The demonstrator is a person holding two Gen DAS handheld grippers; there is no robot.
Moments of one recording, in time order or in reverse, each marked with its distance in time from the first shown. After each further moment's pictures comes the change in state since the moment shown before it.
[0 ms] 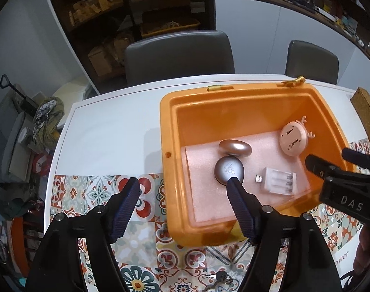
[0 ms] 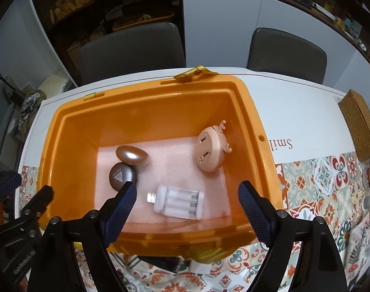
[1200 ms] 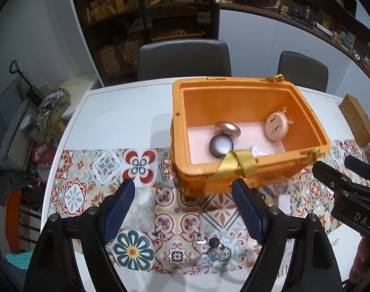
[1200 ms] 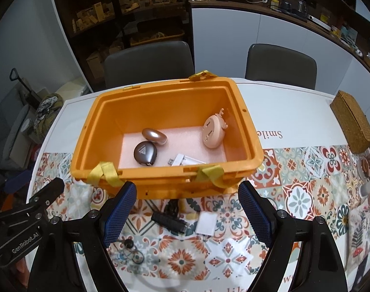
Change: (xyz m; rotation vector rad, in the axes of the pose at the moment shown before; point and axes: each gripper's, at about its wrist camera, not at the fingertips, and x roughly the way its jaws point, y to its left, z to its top) left arm -0.062 0.010 -0.069 -0.068 -0.052 -0.026; right arm -0.080 0.000 -0.079 -0.023 -0.129 0.048
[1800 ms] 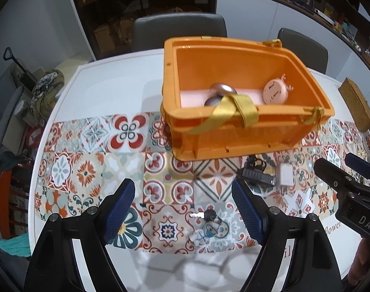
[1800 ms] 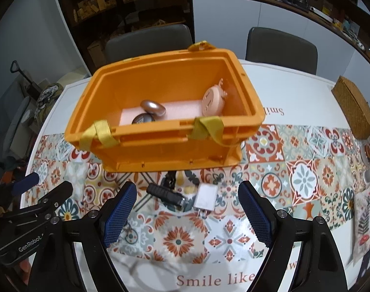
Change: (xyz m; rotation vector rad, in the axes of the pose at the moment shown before) left arm 0.025 -0.007 -0.048 -0.001 0.110 -0.030; right arm 0.013 -0.005 -0.047 -0.001 0.059 0.010
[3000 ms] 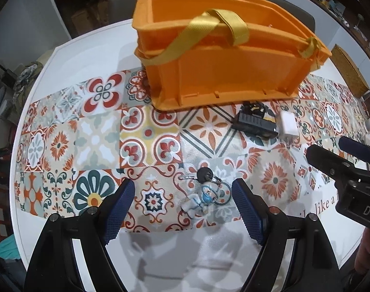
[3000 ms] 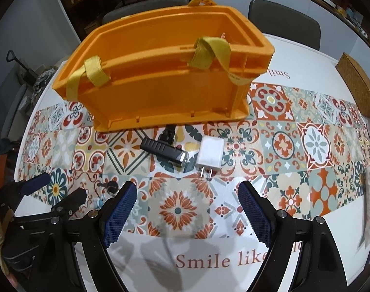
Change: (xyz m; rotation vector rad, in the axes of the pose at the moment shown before) left arm 0.045 -0.010 -0.054 0.092 0.110 -0.074; right arm 0.035 0.002 -0.051 0.004 0.106 0.001
